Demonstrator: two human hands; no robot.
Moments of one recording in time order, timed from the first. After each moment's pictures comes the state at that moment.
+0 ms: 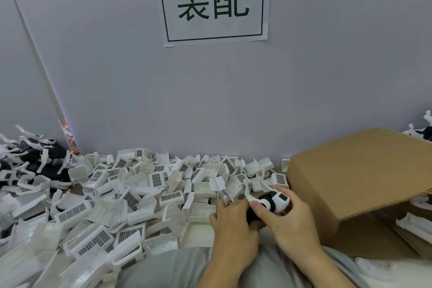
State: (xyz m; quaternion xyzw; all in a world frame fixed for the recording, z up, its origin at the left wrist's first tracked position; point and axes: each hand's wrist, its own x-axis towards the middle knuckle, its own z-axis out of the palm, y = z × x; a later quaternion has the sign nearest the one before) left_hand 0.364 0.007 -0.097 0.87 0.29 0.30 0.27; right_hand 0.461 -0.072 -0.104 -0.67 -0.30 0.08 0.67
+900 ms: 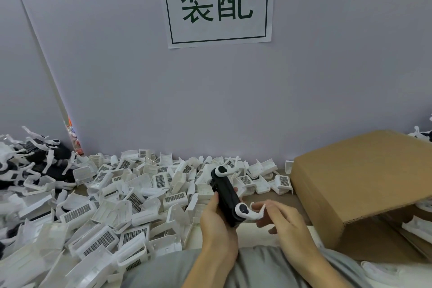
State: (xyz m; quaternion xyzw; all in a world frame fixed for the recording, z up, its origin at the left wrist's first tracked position) left_hand 0.360 0.026 -0.084 0.28 0.27 0.40 0.83; right_hand 0.453 -0.072 -0.105 -0.69 -0.37 0.14 0.60
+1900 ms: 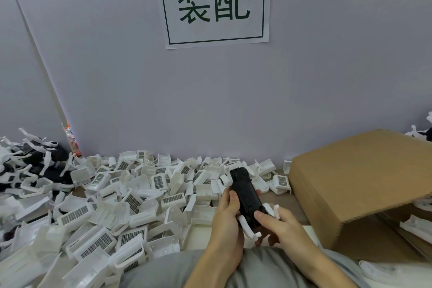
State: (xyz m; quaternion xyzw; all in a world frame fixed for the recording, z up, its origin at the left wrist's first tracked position) left_hand 0.364 0.014 -0.087 0.43 0.18 0.34 0.82; right_hand 0.447 -0.081 -0.088 -0.65 -0.34 0.31 0.61
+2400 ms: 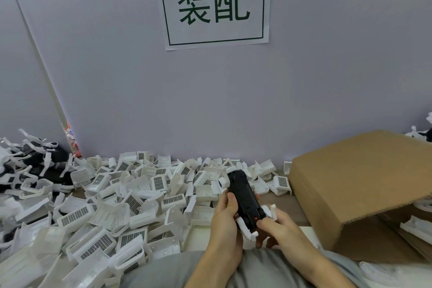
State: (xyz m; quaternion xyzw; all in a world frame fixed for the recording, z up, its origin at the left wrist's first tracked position) left_hand 0.364 0.018 -0.089 0.42 0.19 0.35 0.82; right_hand 0.447 -0.081 -0.088 -0.64 -0.36 0.32 0.60
